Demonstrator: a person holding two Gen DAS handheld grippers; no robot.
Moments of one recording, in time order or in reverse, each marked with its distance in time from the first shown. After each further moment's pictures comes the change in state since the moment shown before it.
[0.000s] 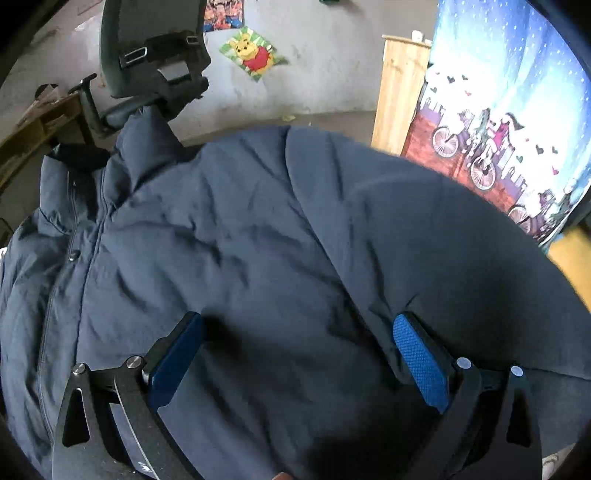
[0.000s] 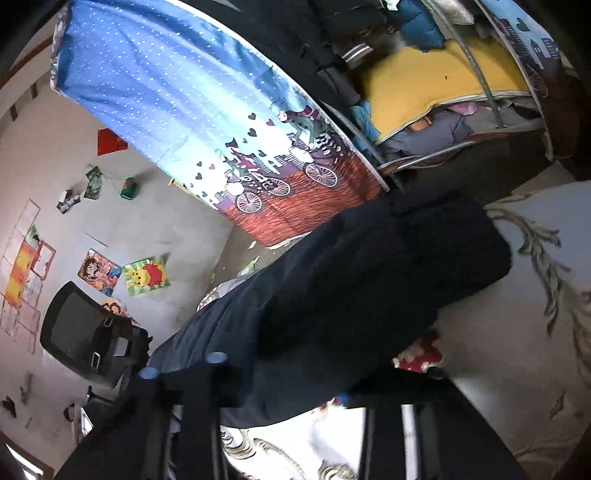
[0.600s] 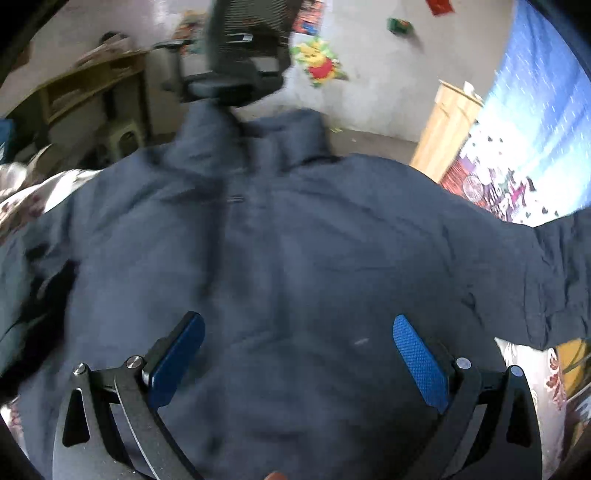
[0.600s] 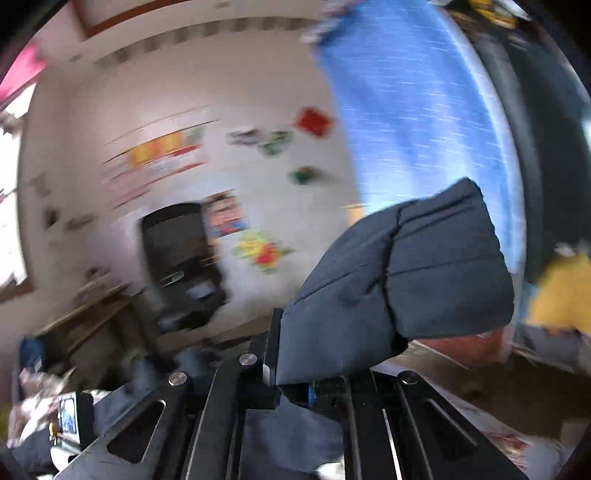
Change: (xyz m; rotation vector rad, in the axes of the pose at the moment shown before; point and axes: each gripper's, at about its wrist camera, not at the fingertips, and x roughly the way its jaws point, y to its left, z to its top) left arm -0.133 0.156 -0.064 -0.258 -0.037 -0.008; right arm -0.072 0.243 -0.054 -0.803 -0.143 0.430
